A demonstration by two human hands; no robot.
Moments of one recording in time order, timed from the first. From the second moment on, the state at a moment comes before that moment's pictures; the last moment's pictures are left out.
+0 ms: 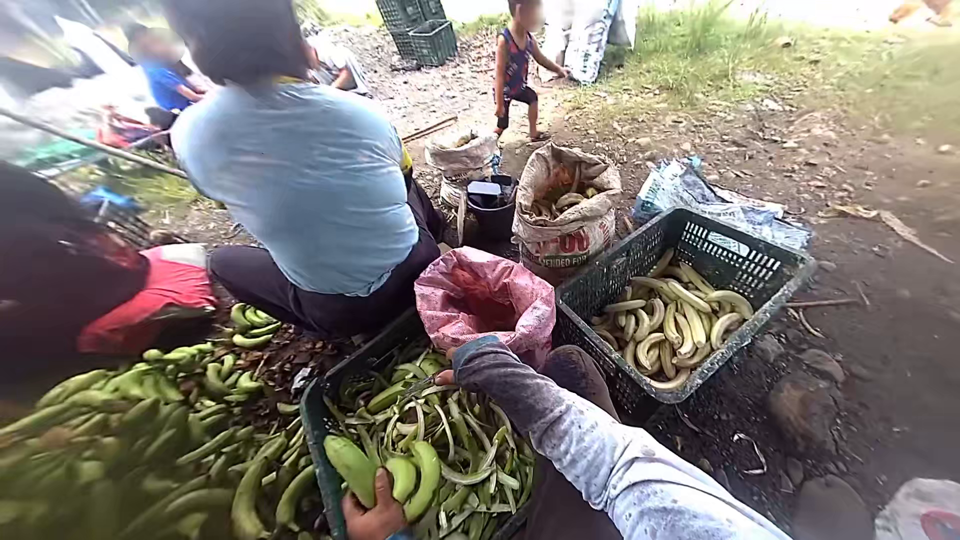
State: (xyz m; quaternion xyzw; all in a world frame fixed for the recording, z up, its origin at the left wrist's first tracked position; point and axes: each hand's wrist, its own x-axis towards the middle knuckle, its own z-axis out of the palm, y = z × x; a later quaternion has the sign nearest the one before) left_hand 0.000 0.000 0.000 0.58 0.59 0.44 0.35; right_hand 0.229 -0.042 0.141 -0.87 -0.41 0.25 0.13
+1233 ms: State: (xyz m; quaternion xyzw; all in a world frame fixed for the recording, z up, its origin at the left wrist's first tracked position) left_hand -0.023 0.089 0.113 0.45 0.44 0.41 0.66; right_hand 0.271 -0.012 0.150 -0.77 -0.30 0.34 0.44
